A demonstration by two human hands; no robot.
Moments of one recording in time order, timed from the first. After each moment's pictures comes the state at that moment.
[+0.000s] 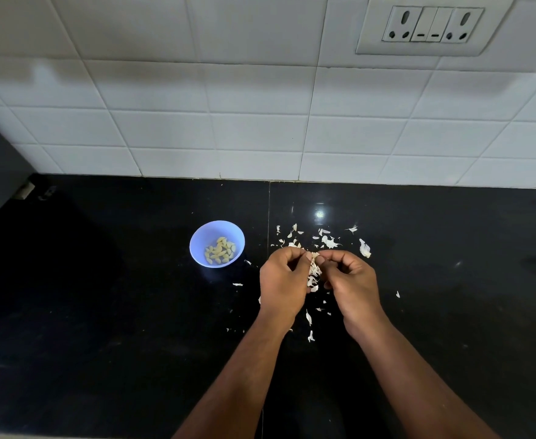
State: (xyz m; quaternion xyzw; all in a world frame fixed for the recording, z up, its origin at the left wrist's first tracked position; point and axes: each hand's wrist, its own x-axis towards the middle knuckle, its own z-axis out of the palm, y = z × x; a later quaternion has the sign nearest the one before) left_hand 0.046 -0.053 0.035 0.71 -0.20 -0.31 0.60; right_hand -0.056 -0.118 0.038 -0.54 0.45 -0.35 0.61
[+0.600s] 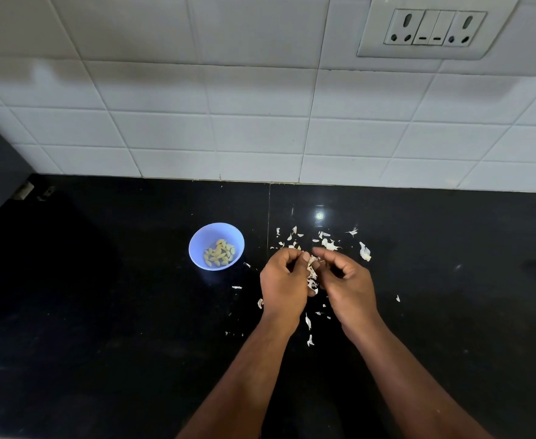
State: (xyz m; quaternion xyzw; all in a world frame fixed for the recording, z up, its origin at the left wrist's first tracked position) left_hand 0.041 -0.060 0.036 0.68 -0.14 -0.32 0.64; right_hand -0.054 -0.118 0.035 -0.61 0.43 -0.33 0.58
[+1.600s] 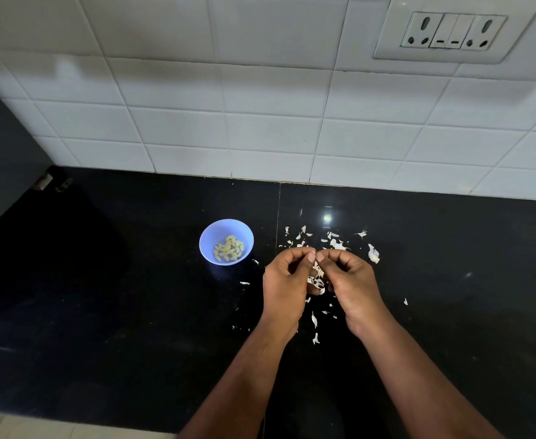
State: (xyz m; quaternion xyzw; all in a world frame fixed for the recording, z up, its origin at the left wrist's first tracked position) left_hand 0.044 -0.043 0.037 0.61 -0.14 -0.35 0.69; right_hand -0.046 -0.119 0.047 -0.57 0.41 -0.30 0.65
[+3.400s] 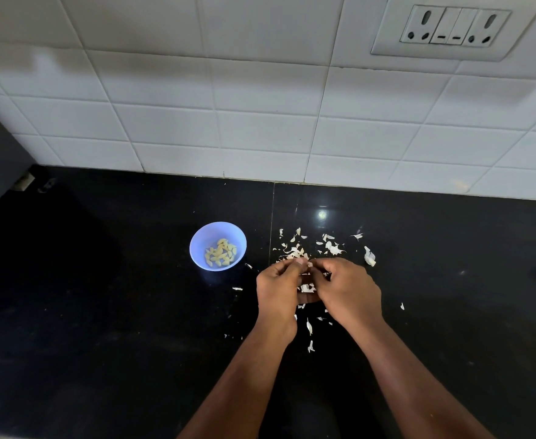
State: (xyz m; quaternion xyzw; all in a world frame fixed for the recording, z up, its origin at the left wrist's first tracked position) left_hand 0.047 -0.058 0.027 0.55 -0.01 -0.44 0.71; right_hand -0.044 -0.128 0.056 -0.83 0.49 -0.10 0.26
